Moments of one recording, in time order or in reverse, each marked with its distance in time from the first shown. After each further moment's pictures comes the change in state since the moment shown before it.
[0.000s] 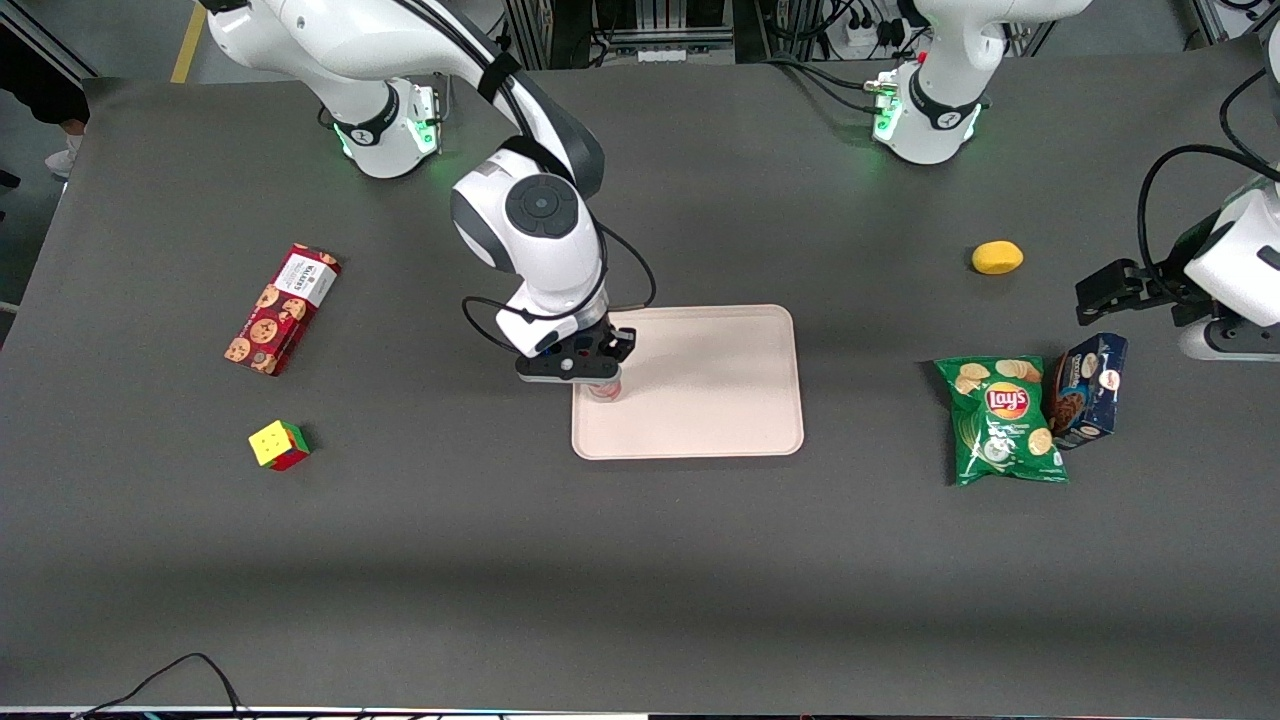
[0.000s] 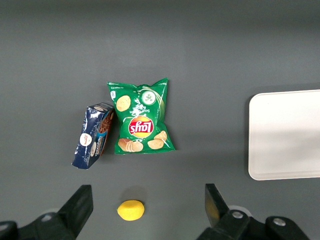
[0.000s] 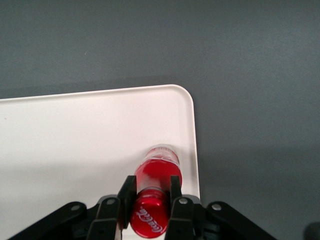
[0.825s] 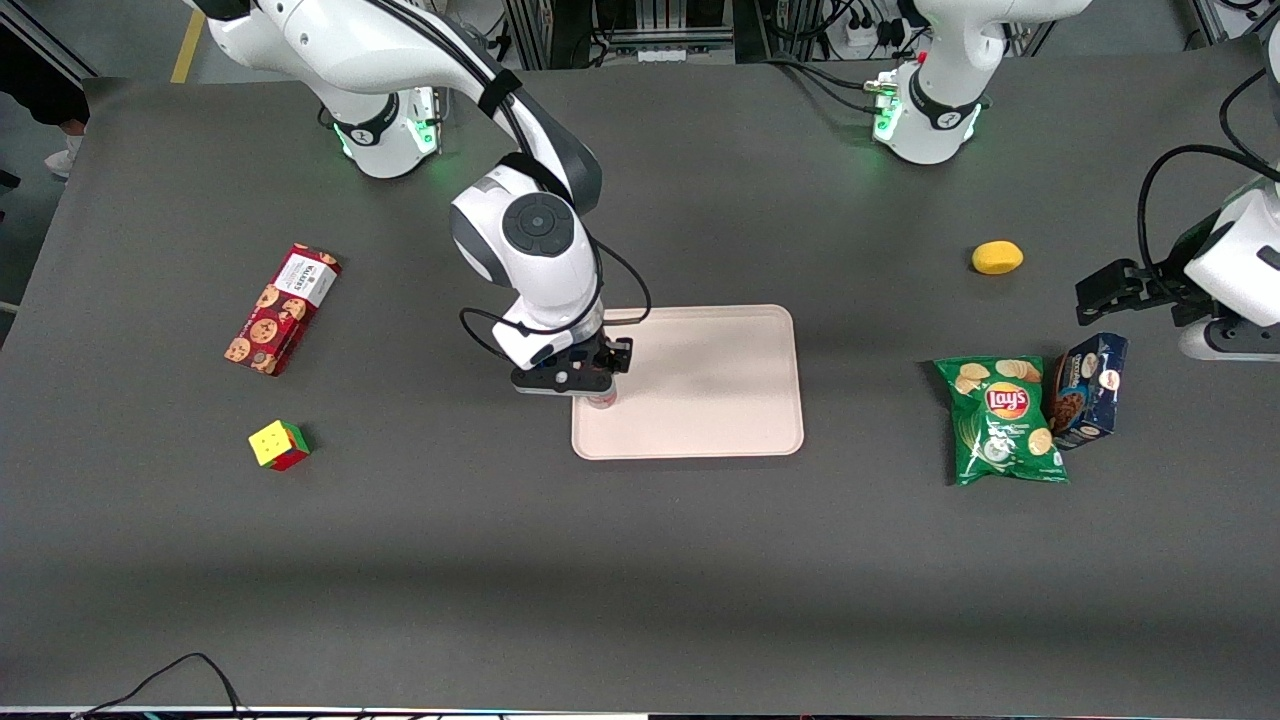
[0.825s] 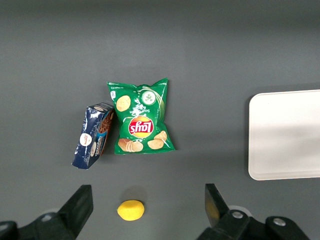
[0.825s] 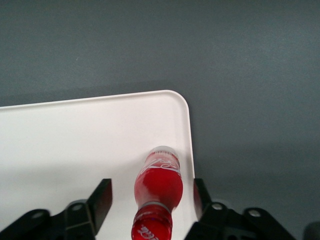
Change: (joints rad) arm -0.007 0.019 -0.011 0.007 0.000 0.011 0.002
